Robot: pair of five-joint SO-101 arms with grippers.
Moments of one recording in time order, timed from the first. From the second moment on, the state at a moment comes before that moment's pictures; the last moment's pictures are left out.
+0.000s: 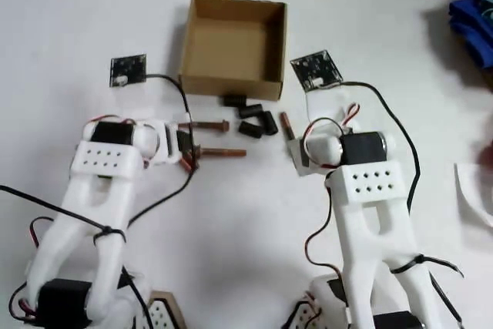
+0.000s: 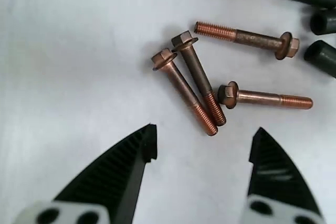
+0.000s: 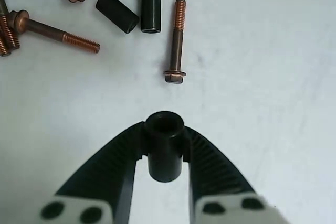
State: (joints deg) left arm -2.4 -22.2 38.9 61.6 16.6; right arm -12.0 -31.3 32.0 74.0 13.5
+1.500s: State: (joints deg) left arm -2.5 30.1 -10.1 93.1 11.4; right arm -12.0 -31.3 32.0 74.0 13.5
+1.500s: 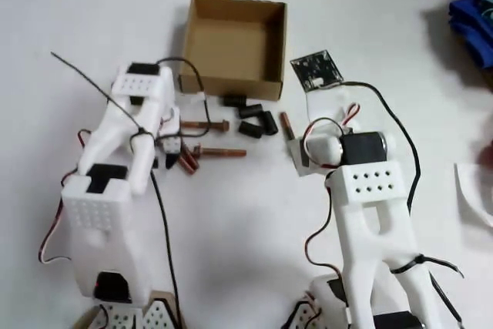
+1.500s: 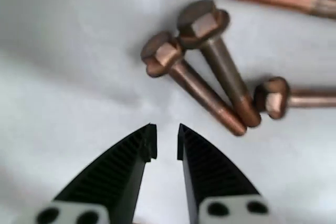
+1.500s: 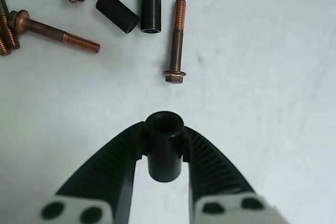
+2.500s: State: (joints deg) left arm -2.4 42.8 -19.4 90.2 35.4; right arm -12.0 -31.3 32.0 72.5 13.5
